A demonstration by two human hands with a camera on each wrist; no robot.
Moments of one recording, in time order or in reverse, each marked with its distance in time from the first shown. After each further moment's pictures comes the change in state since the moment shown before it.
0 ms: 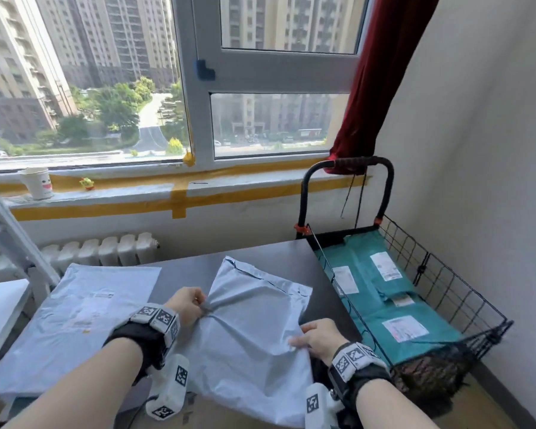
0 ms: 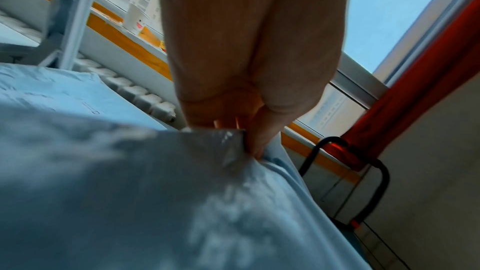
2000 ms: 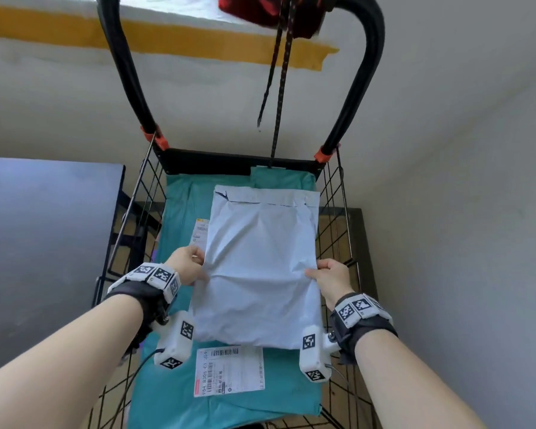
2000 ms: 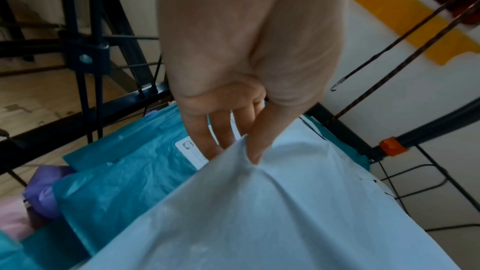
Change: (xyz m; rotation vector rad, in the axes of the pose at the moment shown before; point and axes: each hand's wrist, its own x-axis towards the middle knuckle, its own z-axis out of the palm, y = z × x) left_hand 0.348 0.327 0.407 -0.434 -0.214 -0.528; right_hand 0.430 0.004 -0.480 -0.224 0.155 0.208
